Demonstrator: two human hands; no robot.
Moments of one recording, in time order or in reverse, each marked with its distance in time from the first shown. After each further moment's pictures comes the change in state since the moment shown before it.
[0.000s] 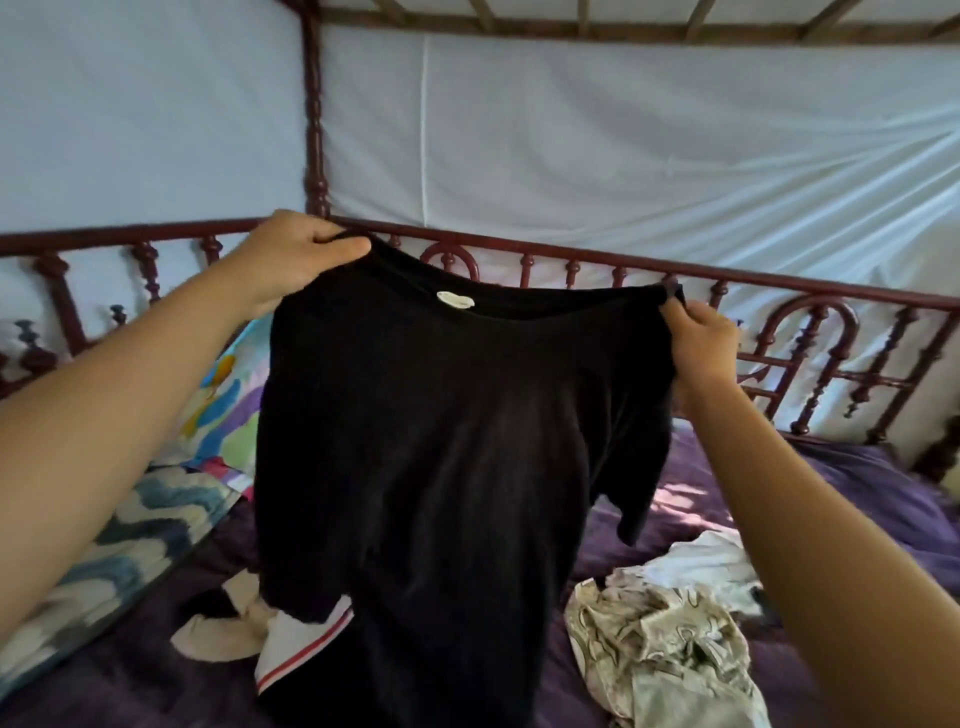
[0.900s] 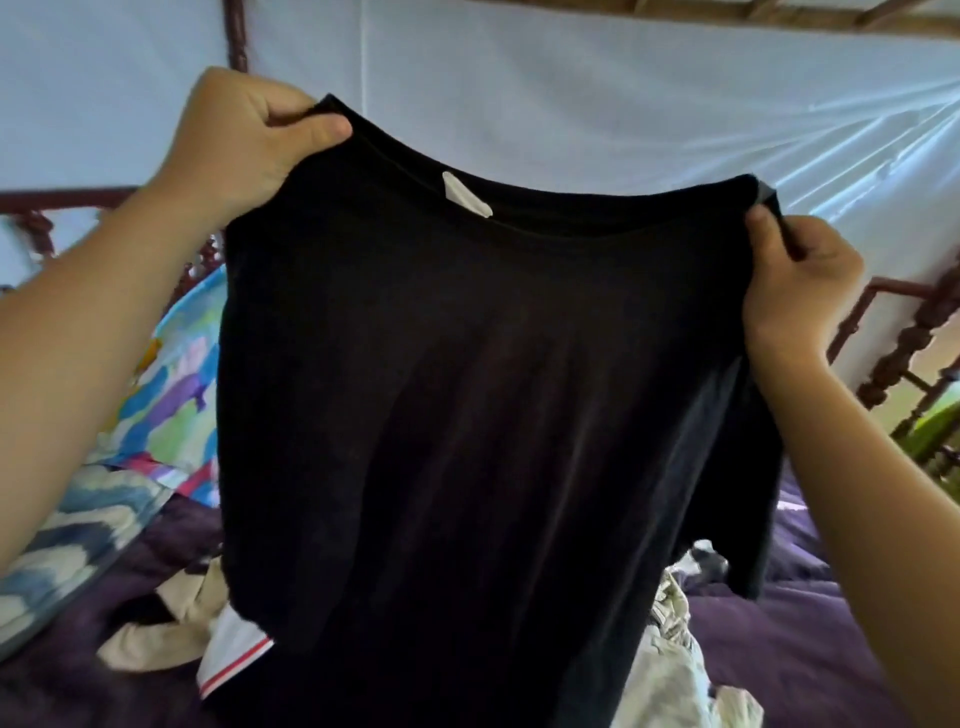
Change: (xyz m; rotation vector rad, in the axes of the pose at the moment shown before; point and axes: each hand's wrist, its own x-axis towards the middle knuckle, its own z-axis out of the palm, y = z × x) left_hand 0.030 0.042 0.018 0.130 0.180 0.426; right_hand 0.006 -0.054 -0.065 -0.398 0.315 -0.532
